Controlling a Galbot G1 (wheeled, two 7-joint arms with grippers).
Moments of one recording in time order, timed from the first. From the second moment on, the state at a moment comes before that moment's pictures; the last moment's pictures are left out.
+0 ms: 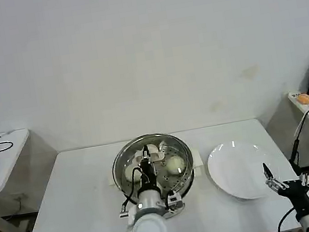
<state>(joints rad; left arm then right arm) 1.09 -1.41 0.04 -1.95 1.51 0.61 0.30 -1.64 1.38 0.89 1.98 0.41 0.09 -0.21</state>
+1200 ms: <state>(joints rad) 1.10 -1.42 0.05 -1.92 1.59 0.56 0.27 -1.64 1.40 0.88 1.97 0.41 0.10 -0.21</state>
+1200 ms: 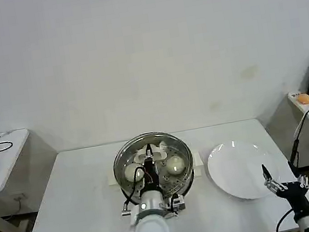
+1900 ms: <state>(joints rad) 1.10 -1.43 0.05 -1.91 1.59 0.56 0.28 -1.64 1.40 0.88 1.97 0.41 0.10 -0.21</state>
